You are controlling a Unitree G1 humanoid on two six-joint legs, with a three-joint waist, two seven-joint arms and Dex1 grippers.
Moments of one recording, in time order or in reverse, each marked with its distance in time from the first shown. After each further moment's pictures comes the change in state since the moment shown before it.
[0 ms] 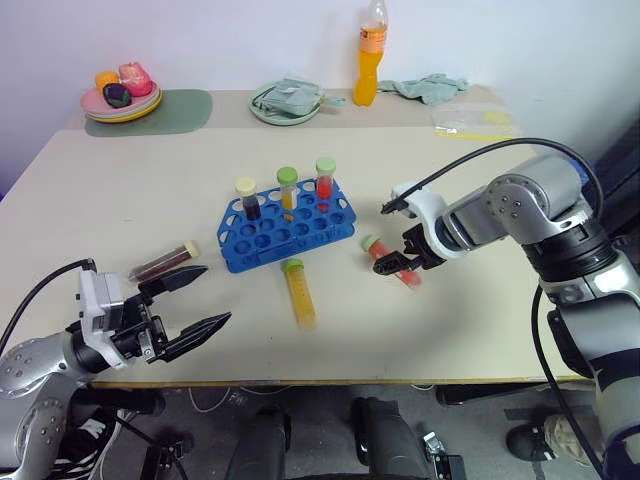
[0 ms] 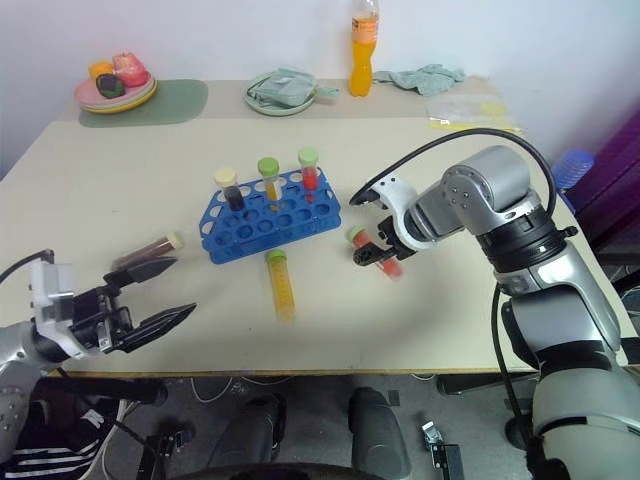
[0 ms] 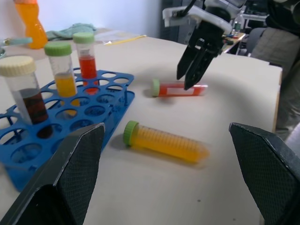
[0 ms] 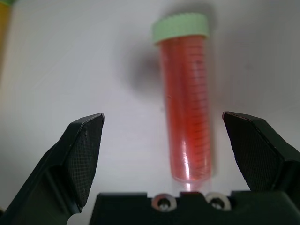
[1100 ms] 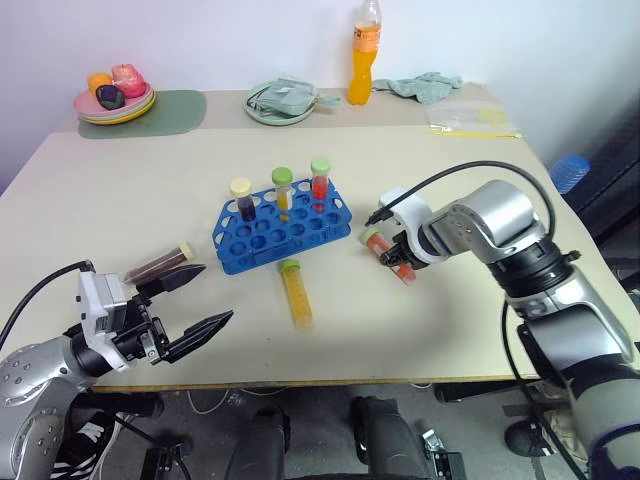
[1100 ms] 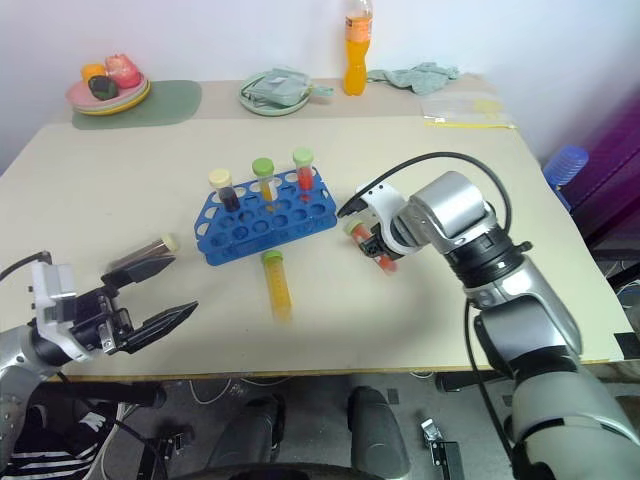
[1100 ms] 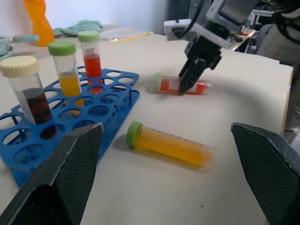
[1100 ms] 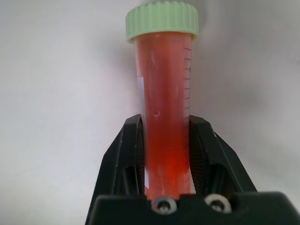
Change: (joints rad) left arm 0.034 0.017 0.003 -0.051 0.000 0.021 0.078; right arm 0.064 -0.071 0.114 -0.143 -0.395 -0.262 0.448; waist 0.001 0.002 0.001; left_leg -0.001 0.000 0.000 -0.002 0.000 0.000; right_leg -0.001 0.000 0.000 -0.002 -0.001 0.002
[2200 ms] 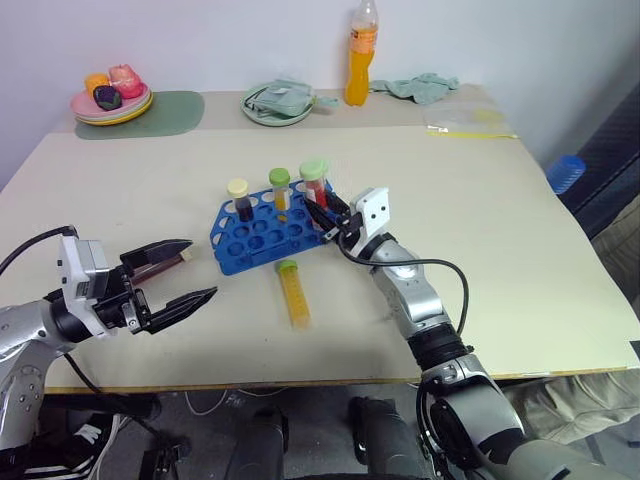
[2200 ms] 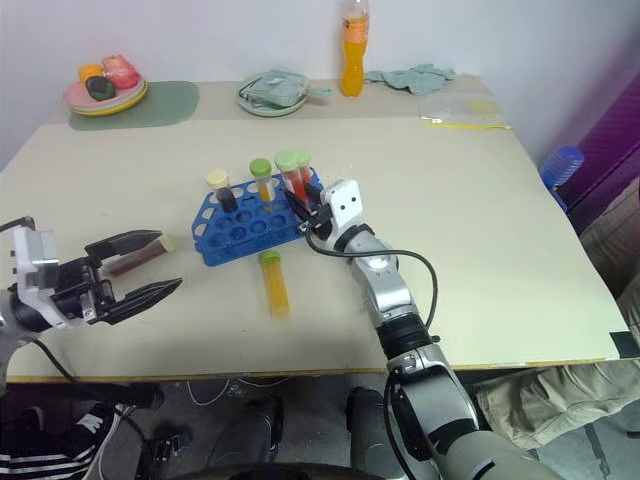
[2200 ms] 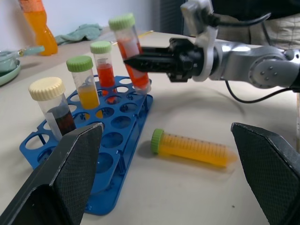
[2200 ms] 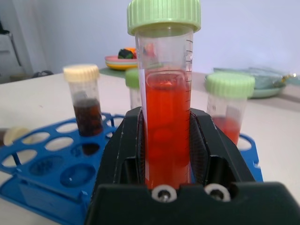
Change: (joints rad) left arm -0.164 0.099 0.025 0.136 0.002 0.027 -0.078; right arm 0.400 0.734 -0.410 0.454 -0.374 -1.513 -0.177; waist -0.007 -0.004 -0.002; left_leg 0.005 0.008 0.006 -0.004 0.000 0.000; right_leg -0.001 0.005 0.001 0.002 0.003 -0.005
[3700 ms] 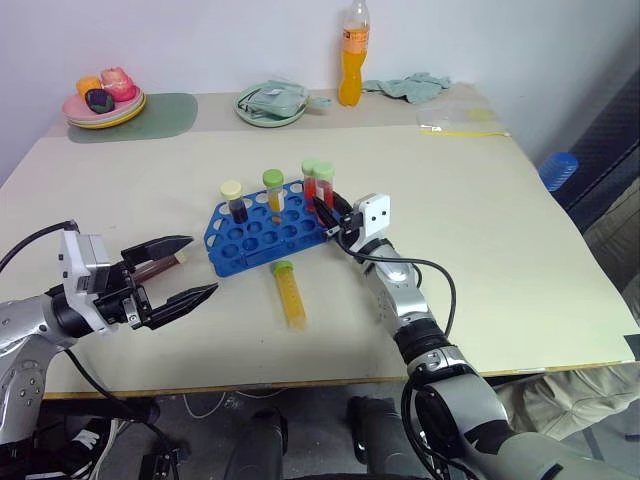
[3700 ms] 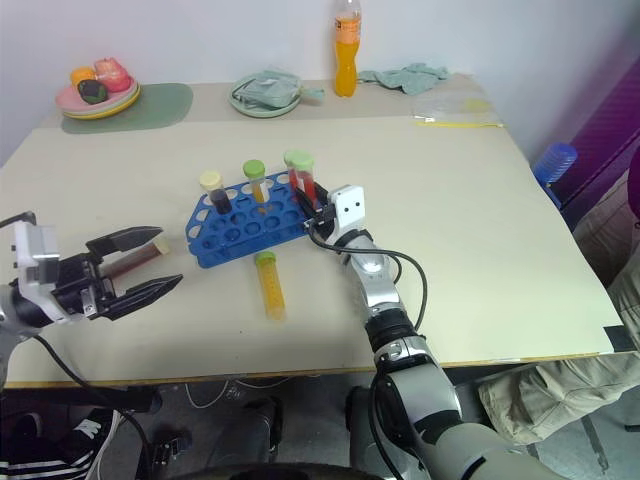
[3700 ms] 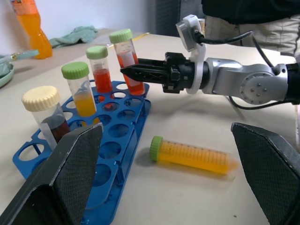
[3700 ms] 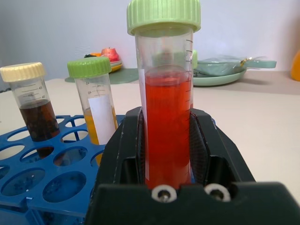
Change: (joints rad) left arm -0.022 -0.007 0.001 0.023 0.003 0.009 -0.021; right arm -0.057 0.082 -0.111 0.239 -0.014 -0.153 -0.030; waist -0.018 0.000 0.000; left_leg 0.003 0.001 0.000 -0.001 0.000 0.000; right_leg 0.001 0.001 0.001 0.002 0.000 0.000
